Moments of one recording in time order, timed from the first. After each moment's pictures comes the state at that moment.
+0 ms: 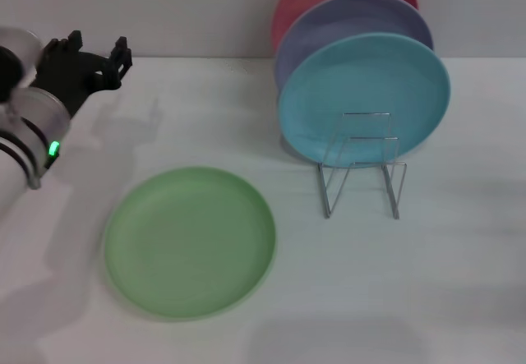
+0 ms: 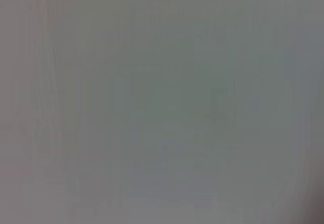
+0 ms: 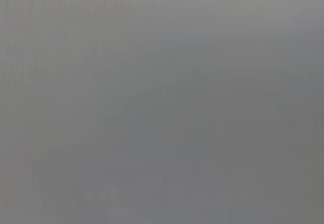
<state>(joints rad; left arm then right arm) -0.26 -2.06 1.84 1.12 -1.15 0.15 0.81 0.37 2.08 0.26 0.02 -1.32 -1.58 0.41</state>
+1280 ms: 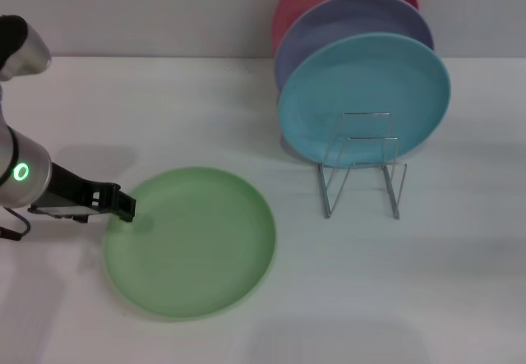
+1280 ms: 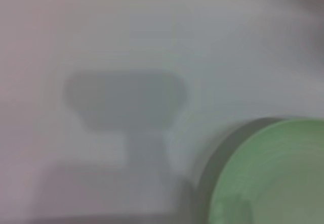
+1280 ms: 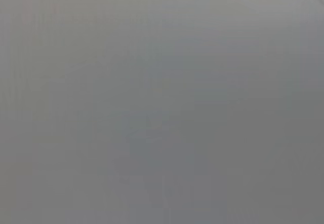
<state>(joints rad) -0.46 -2.07 1.46 1.51 -0.41 -1.49 -0.11 0.50 2.04 0.36 -0.07 -1.32 -1.49 0.45</state>
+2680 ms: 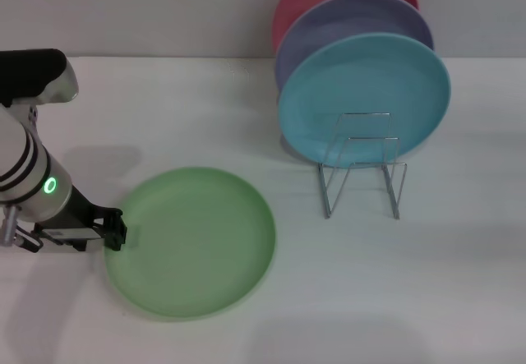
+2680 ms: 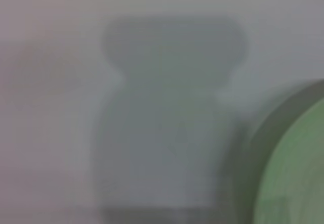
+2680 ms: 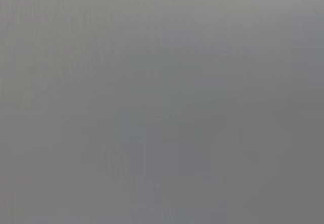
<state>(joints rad) -0.60 -2.07 1.50 1.24 -0.33 -1.47 -0.19 0.52 1.99 0.36 -0.11 -1.32 -1.43 0.49</state>
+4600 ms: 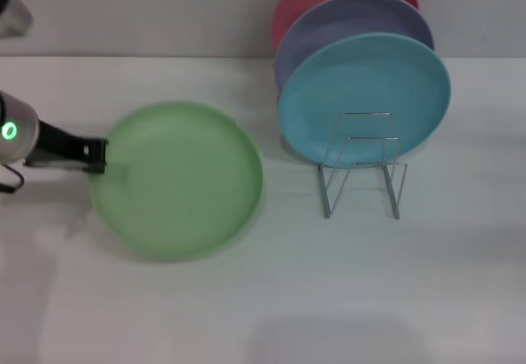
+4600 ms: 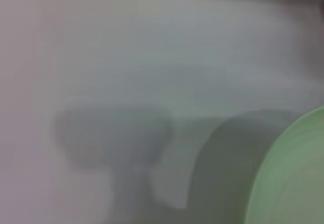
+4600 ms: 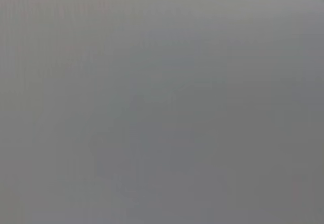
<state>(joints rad) -0.55 -2.06 1.28 1.33 -0.43 -1.32 0.07 0.51 2.01 0.36 -0.12 -1.32 -1.41 0.49</state>
